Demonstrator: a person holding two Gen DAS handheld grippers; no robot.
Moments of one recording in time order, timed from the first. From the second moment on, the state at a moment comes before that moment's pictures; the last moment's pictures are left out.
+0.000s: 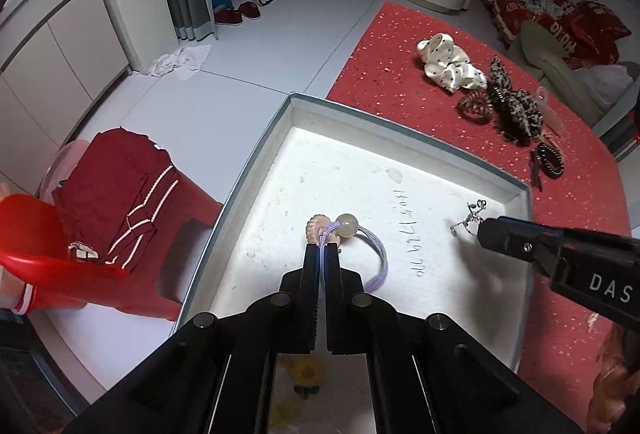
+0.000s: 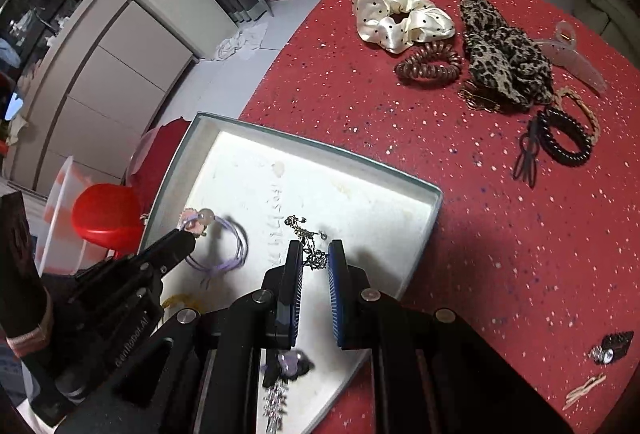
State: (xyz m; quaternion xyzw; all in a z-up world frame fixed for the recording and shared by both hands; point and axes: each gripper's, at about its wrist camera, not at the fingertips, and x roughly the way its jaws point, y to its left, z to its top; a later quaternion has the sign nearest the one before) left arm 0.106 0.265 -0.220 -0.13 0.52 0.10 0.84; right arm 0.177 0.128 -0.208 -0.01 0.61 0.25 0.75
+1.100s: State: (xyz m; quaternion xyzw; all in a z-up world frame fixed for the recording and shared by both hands) left arm 0.096 0.253 -0.229 -0.09 0.55 0.14 0.82; right arm 0.177 0.094 -0.195 0.05 0.61 0.25 0.75
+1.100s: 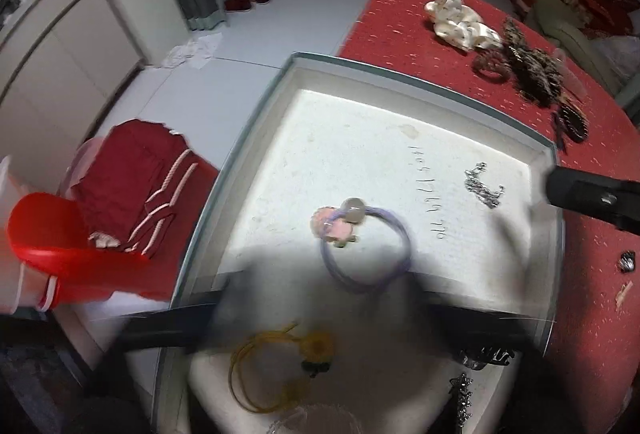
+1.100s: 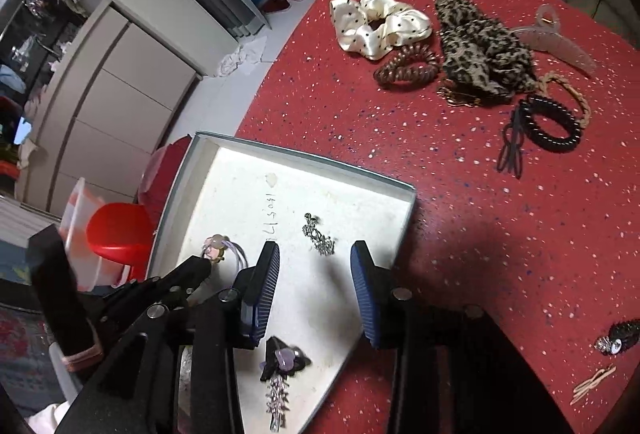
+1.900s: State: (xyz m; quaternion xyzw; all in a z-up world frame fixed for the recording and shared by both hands) left arm 0.065 0.163 -0.179 -0.03 0.54 0.10 0.83; right arm 0.113 -0.029 -0.171 0.07 0.61 0.20 0.76
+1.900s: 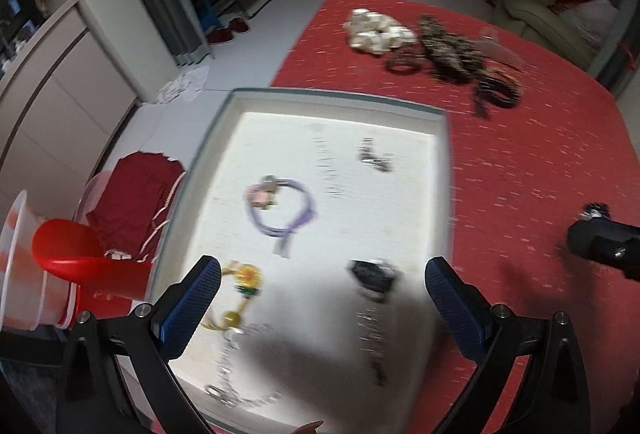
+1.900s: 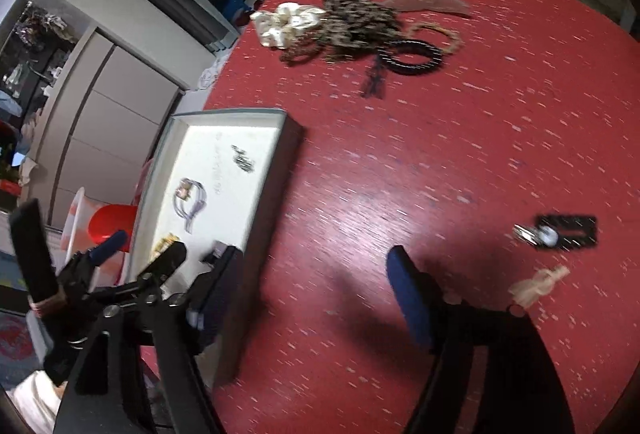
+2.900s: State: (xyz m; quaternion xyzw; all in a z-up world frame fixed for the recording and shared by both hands) left arm 0.106 -0.011 -0.197 0.00 0.57 -0.03 0.82; right arm 0.131 -0.201 -0.200 -0.03 0.61 0.07 0.79
